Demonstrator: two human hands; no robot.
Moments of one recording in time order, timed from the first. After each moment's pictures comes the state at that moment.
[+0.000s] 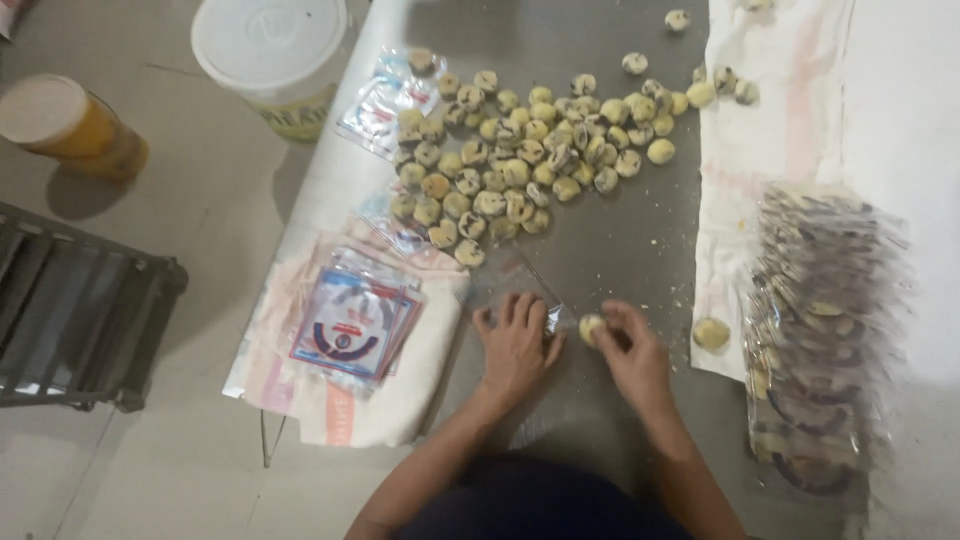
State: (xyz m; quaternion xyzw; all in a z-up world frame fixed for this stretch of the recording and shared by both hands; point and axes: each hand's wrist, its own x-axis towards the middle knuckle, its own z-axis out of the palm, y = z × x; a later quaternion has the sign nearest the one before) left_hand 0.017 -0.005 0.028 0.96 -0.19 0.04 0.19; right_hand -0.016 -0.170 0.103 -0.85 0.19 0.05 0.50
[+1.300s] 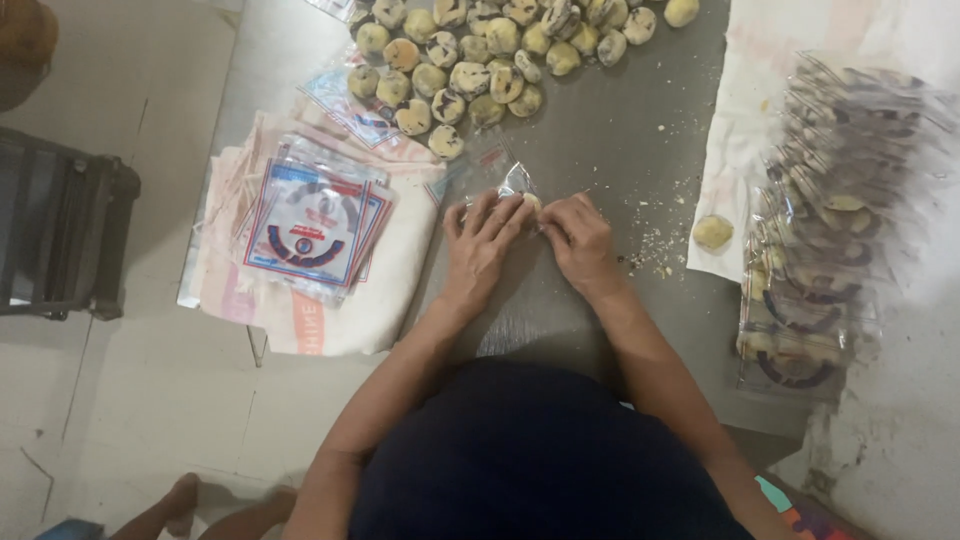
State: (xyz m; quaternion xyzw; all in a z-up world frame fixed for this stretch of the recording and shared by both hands) left_hand 0.013 0.020 -0.003 0.92 -0.24 0.17 0.25; right_hand 0.016 -0.162 -0.003 -0.91 -0.17 -0.14 0.36
